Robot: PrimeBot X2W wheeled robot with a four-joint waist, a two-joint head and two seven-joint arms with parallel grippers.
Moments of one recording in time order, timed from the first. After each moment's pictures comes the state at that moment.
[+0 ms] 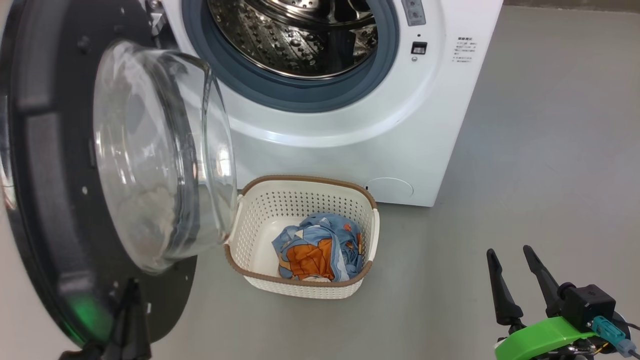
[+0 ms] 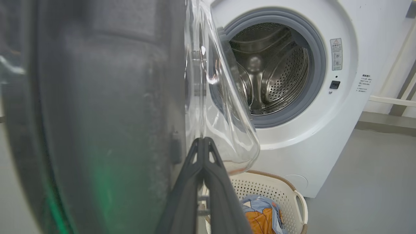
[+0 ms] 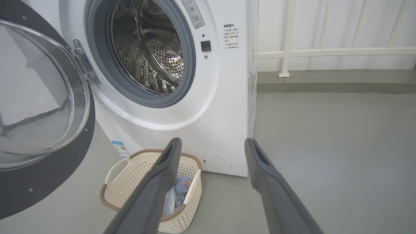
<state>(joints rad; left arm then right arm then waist) 0.08 0.03 -0.05 0.01 -0.21 0.01 -0.26 -0.06 -0.05 -0.09 0.22 0.15 0.13 -0.25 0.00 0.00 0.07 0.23</state>
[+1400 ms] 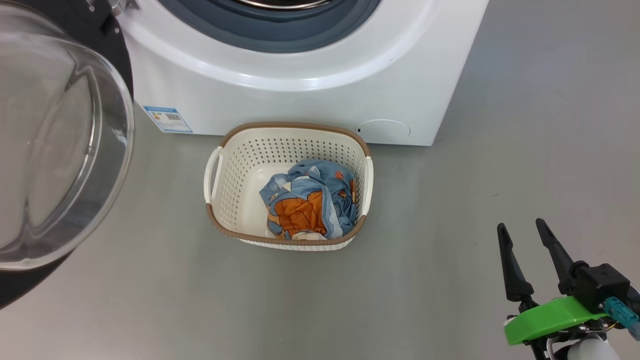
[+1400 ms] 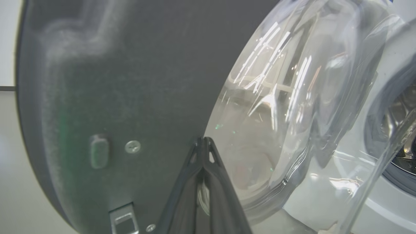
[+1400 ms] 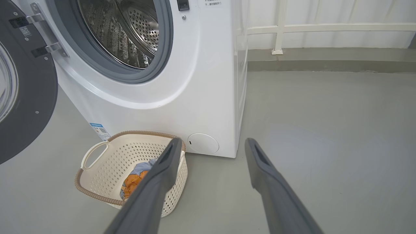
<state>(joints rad) -0.29 0.18 0.49 0.41 -0.37 -0.02 -0.26 -0.11 -0.07 -0.11 0.18 0.12 0.13 -0.25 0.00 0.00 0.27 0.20</state>
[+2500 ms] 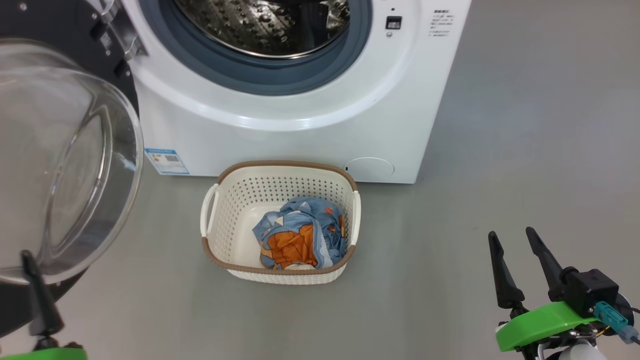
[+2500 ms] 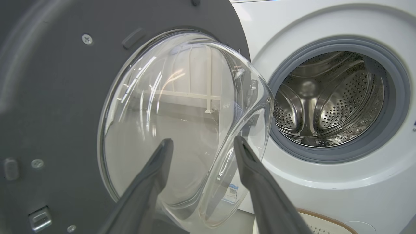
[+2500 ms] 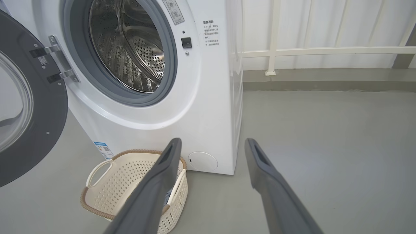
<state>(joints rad) -0.06 0.03 0.36 0.07 -0.20 -0.11 -0.26 -0.10 -0.05 -0.10 0.21 0.13 0.13 -0.25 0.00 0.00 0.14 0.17</state>
